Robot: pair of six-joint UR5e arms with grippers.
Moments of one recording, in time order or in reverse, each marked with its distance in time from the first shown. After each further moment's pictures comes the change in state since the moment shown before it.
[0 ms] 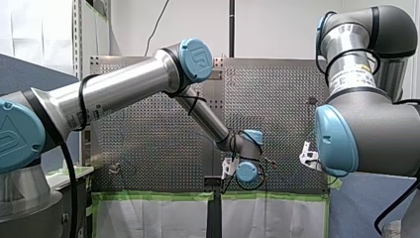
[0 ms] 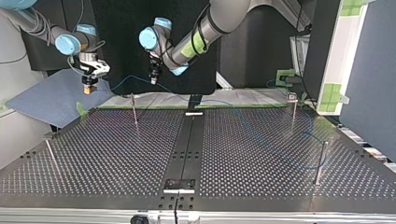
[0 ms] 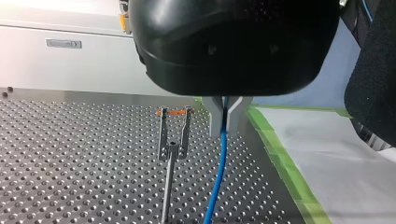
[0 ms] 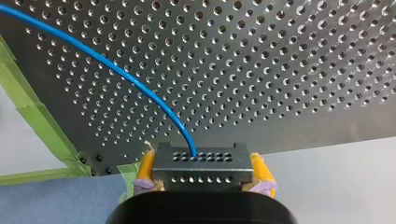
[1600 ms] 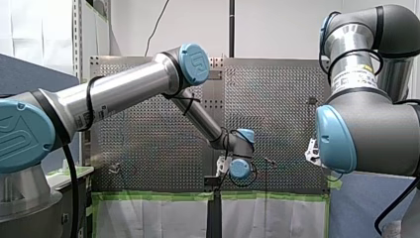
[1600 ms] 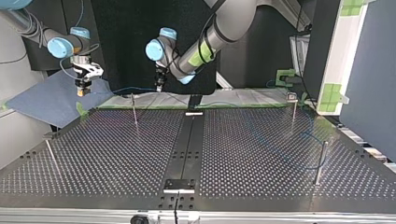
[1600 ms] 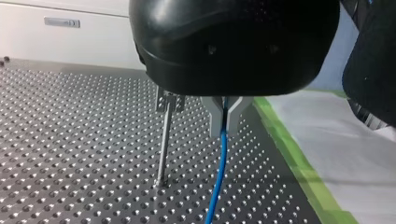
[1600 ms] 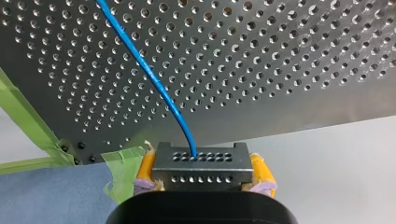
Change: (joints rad) left arm 0.070 -0.009 0.020 -0.026 0.061 0.001; right arm -0.037 0.000 -0.051 0.052 -0.013 0.011
